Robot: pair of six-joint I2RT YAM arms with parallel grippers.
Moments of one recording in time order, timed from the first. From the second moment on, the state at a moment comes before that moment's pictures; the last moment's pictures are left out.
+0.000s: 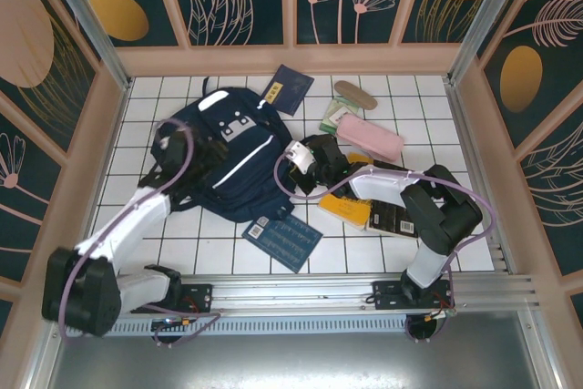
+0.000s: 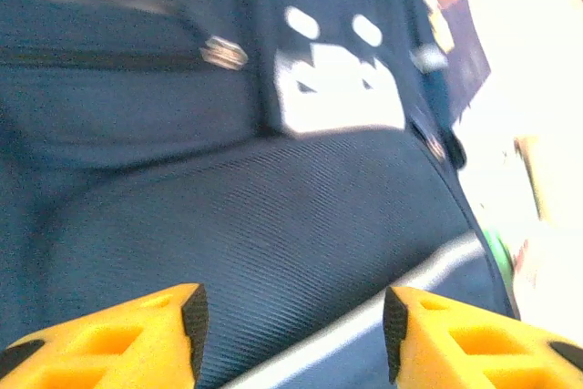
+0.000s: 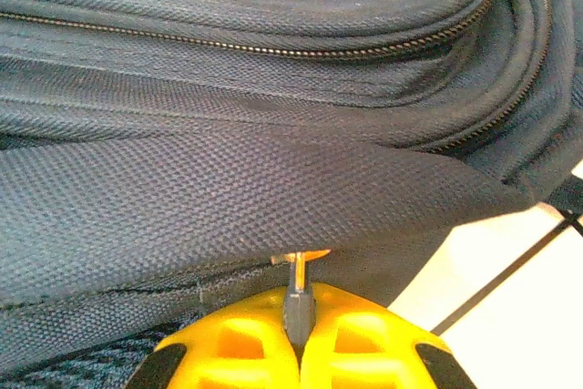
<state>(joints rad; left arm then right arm) -0.33 1.23 0.77 -0.23 0.00 -0.86 0.70 1.70 0.89 0.09 -0.21 -0.26</state>
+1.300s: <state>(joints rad) -0.51 1.59 1.10 -0.58 0.10 -0.05 0.63 1.68 0.86 0.11 -0.42 -0.28</state>
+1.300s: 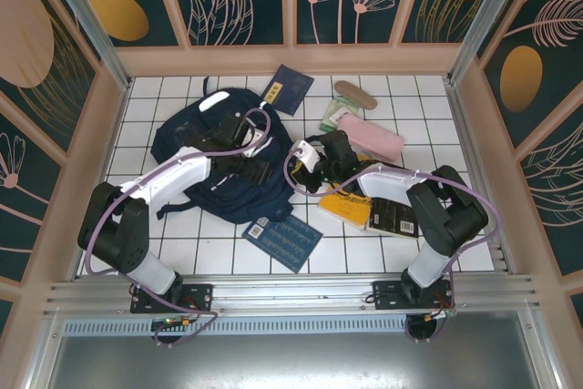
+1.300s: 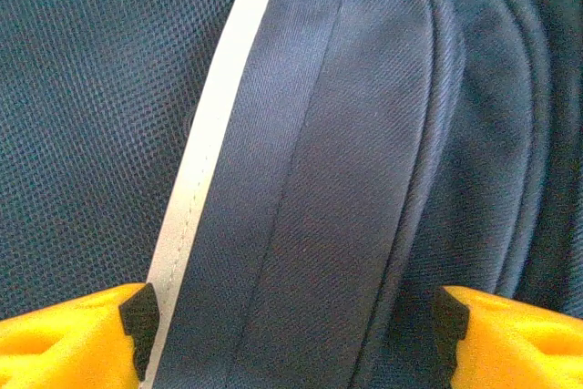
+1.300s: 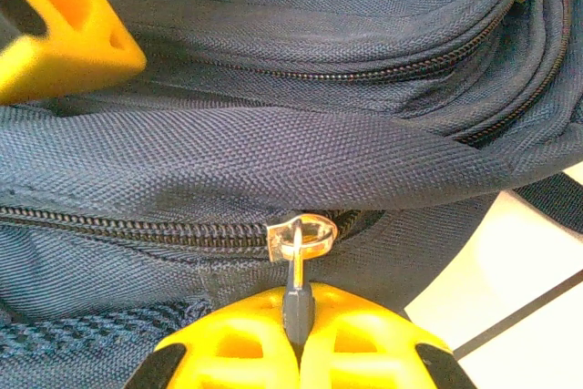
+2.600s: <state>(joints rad) -0.45 1.64 1.18 -0.54 0.18 -0.21 0.74 1.64 0.90 0.06 -0.15 -0.29</state>
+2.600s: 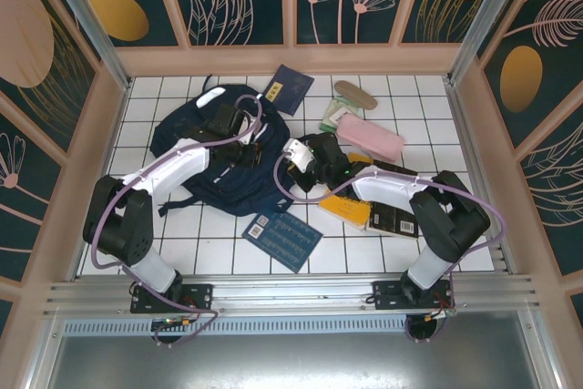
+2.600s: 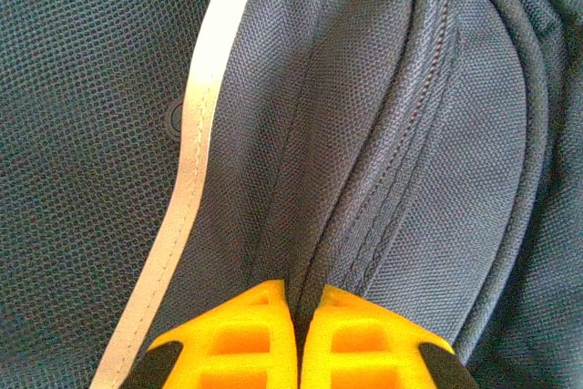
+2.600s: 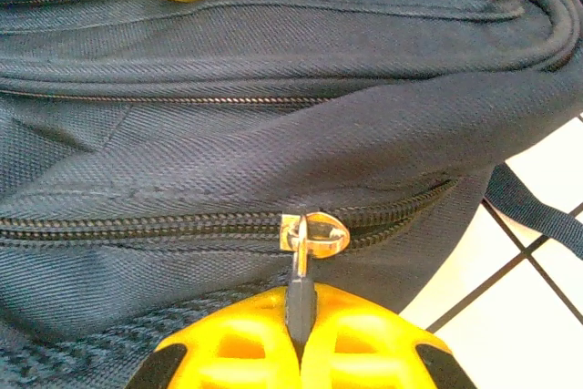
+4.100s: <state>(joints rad) -0.31 1.60 1.10 -0.22 0.54 -0.66 0.80 1.80 1.19 -0.27 0.11 -0.24</state>
